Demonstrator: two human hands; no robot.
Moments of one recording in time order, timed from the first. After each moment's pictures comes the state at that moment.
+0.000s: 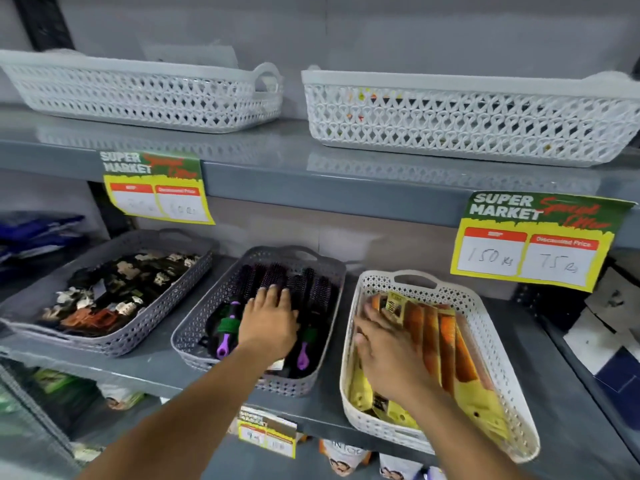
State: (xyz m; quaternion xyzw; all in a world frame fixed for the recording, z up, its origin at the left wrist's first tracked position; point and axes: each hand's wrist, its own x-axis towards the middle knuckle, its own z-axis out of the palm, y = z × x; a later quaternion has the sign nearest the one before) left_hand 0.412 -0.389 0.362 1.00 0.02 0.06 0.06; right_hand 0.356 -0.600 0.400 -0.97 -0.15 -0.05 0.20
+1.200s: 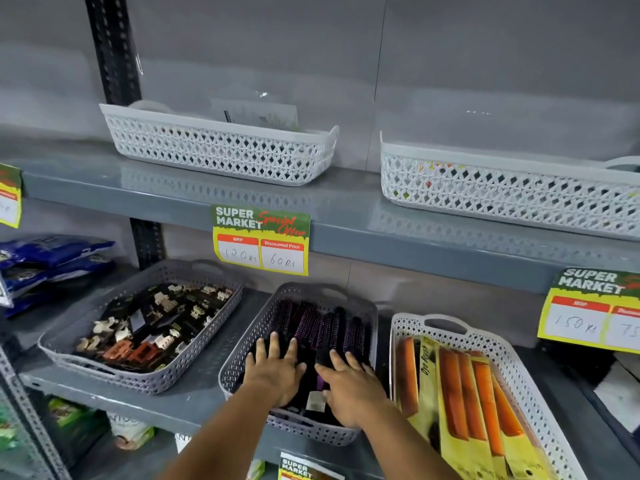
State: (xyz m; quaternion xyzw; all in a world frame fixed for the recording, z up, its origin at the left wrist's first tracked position) left_hand 0.409 -0.317 0.354 0.99 0.04 -0.13 0.10; right_hand 0.395 -0.480 0.371 -0.97 -0.19 0.11 0.02
